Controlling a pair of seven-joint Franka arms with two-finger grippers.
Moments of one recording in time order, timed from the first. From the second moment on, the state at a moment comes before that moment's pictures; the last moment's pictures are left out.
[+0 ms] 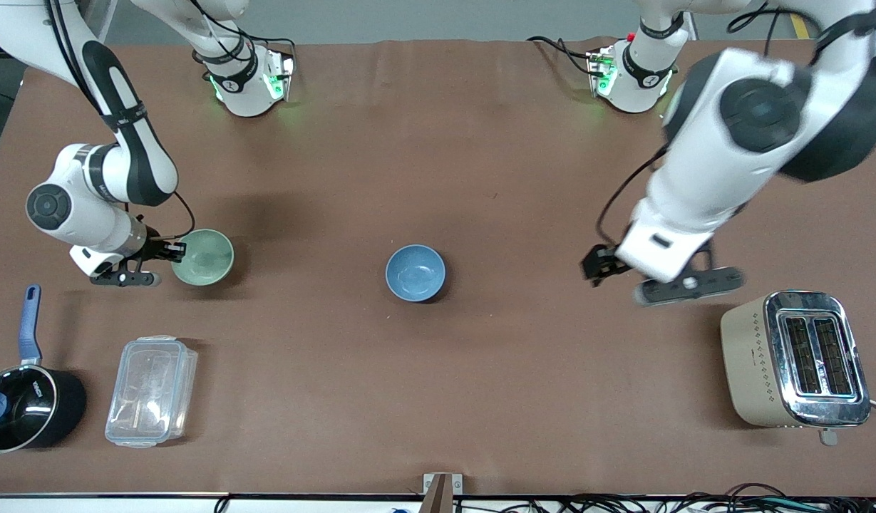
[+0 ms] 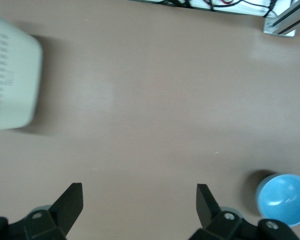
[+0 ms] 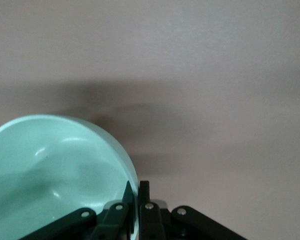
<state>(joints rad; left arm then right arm) -0.14 0.32 -0.29 -1.32 0.16 1.72 -0.52 -0.13 0.26 0.04 -2.16 -0.06 2.26 -0.01</state>
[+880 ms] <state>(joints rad) 0.04 0.18 -0.25 -1.33 0.05 1.56 -0.17 0.40 0.40 0.07 -1.82 0.19 2.19 0.76</state>
